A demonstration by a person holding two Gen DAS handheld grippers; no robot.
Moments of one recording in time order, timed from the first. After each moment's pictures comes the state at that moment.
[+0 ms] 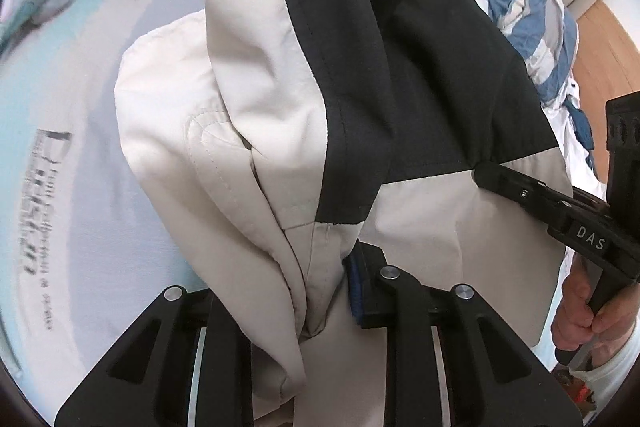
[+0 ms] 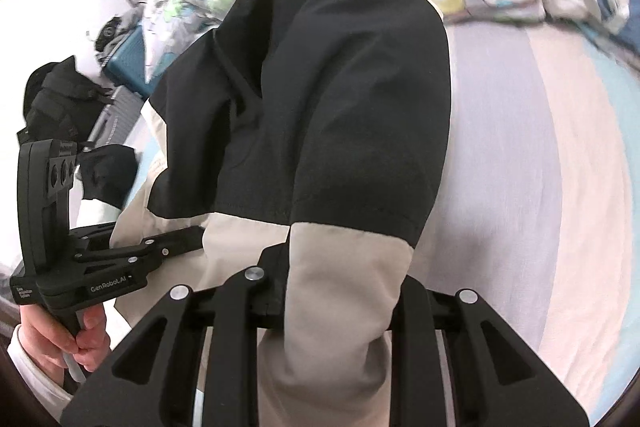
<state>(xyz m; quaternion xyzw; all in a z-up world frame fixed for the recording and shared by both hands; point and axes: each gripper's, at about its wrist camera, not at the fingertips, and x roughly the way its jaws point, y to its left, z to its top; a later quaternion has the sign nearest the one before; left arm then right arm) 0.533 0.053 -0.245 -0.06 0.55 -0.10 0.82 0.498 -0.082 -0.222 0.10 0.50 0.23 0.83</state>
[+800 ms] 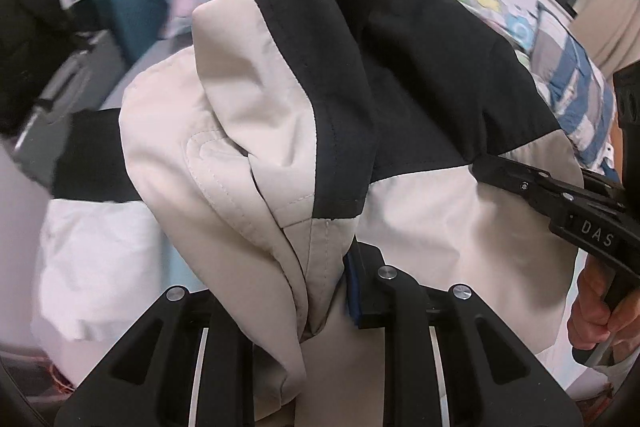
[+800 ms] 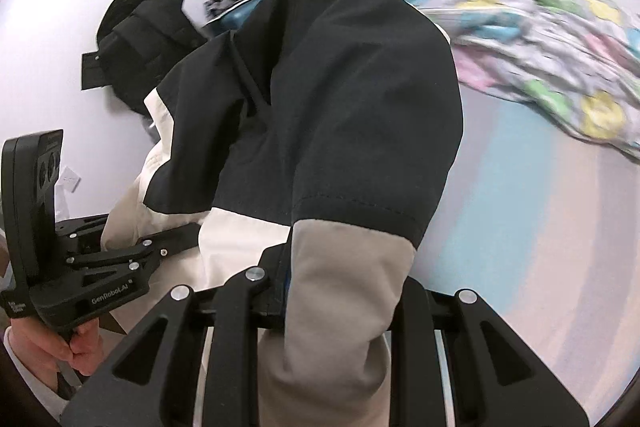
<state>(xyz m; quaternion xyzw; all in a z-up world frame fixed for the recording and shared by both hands) 0.402 0.335 -0.117 -0.07 0.49 0.03 0.87 0.438 0.216 -0.095 0.01 0.45 0.35 0.82</state>
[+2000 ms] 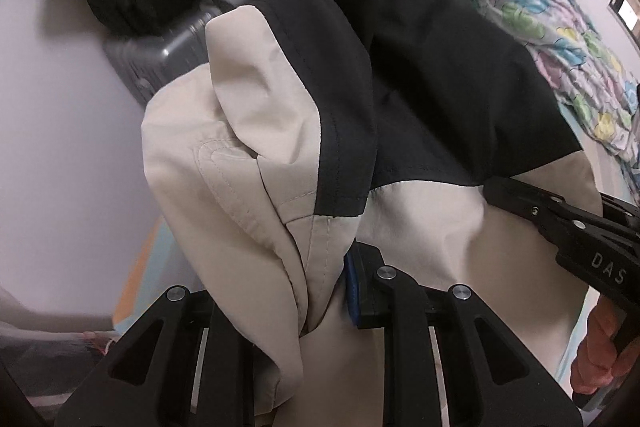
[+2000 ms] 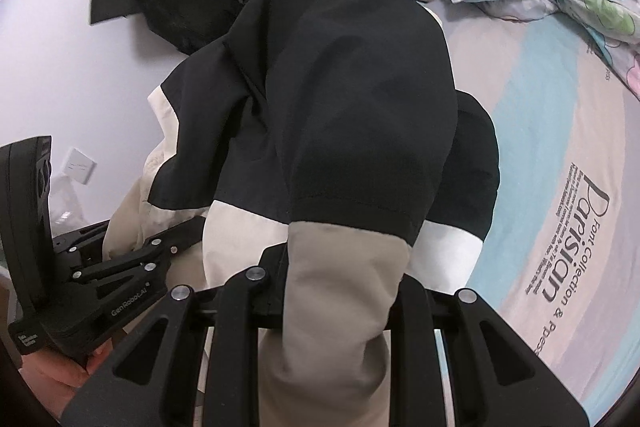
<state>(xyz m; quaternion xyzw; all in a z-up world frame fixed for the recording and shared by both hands) 0.337 0.680 -0.167 -0.11 0.52 0.16 0.83 0.386 0.585 -0.150 -0.02 0.51 0.39 0.77</state>
